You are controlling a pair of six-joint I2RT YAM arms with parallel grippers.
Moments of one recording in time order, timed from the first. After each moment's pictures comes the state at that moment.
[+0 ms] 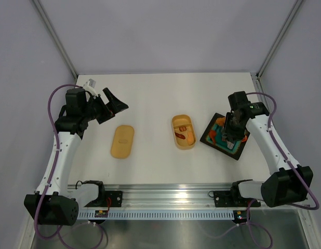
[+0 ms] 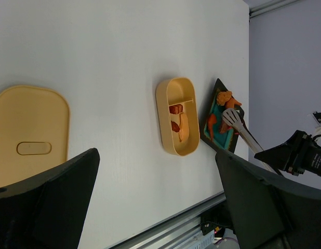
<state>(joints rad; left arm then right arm) -0.03 1.08 1.12 -0.61 0.48 -0.62 0.17 1.30 1.21 -1.18 0.10 0.43</state>
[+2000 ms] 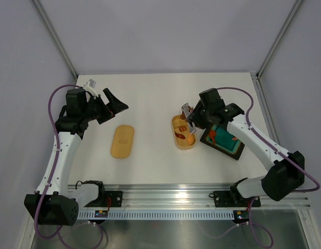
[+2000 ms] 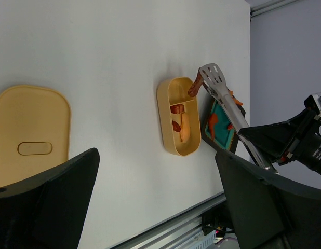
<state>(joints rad) -0.03 1.08 1.11 -0.60 0.48 -0.62 0.51 1.40 1.24 -0.73 0.02 0.99</state>
